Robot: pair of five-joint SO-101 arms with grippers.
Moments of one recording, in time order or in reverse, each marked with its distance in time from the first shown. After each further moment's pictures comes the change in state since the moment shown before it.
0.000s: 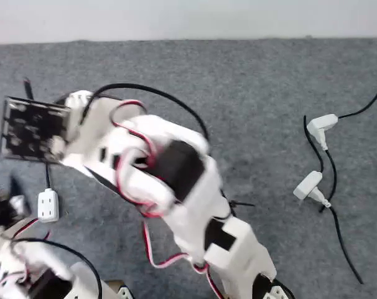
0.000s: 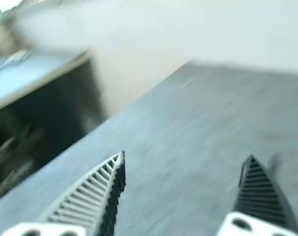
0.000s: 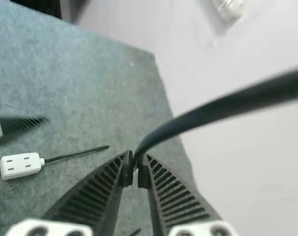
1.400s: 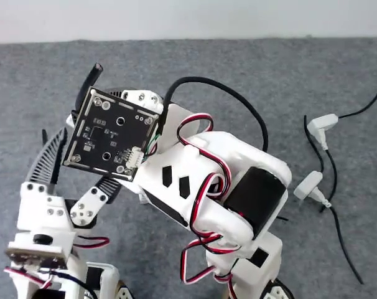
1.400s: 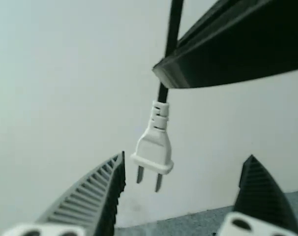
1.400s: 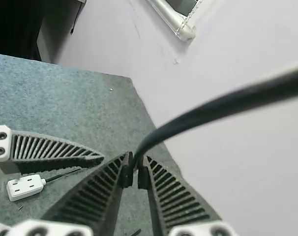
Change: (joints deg) left arm 53.6 -0.1 -15.6 -8.5 6.1; right arm 2.2 -11.2 0.0 5.2 -7.0
